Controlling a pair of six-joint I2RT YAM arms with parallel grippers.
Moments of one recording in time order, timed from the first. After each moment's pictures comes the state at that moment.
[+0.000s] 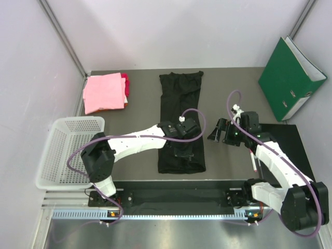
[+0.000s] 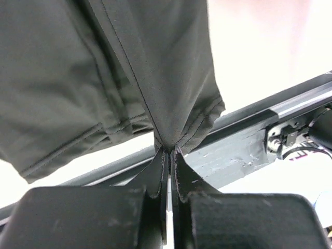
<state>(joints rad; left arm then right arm) -1.06 1.72 1.33 -0.73 0.05 -0.89 0.19 1.03 0.63 -0.41 -0.40 0.43</state>
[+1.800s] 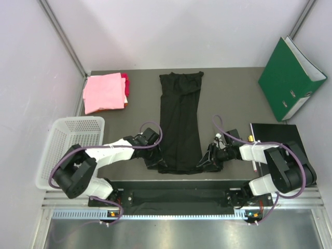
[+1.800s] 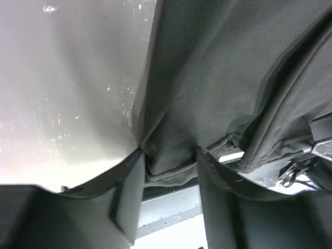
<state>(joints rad) -0.74 1.40 0.65 -0.42 0.21 -1.08 0.32 1.41 0.37 -0.14 -0.83 0.82</state>
